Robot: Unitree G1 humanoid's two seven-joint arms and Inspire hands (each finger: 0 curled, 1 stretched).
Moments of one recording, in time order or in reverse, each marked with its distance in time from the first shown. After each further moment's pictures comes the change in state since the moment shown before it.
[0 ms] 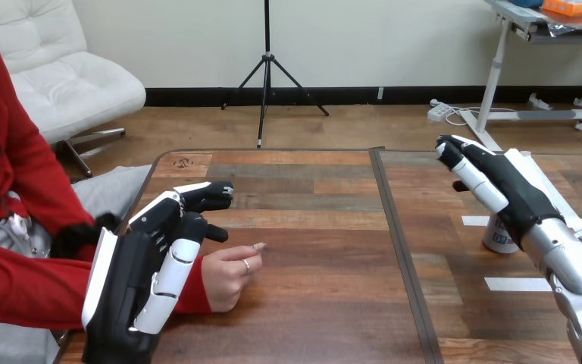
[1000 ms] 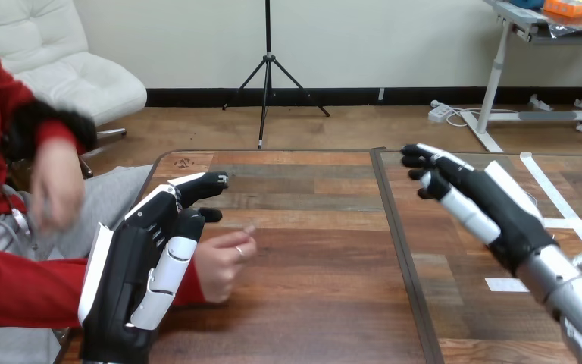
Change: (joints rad) left arm -0.007 0.002 0.004 -0.018 -0.007 0.004 0.005; right arm 0.306 0.007 -0.004 -0.527 0.114 0.029 0.161
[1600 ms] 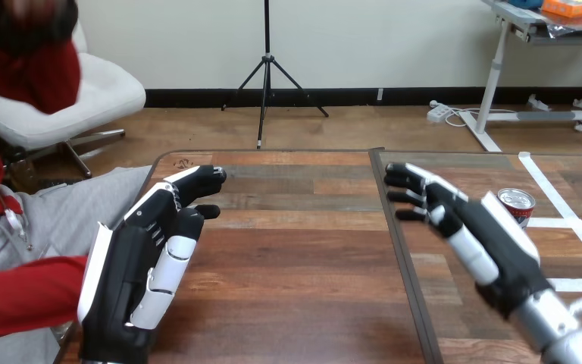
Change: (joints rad) left arm -0.001 0.000 0.000 -0.003 -0.002 0.000 -0.001; right arm 0.261 0.061 -0.002 -0.370 0.121 0.059 0.047
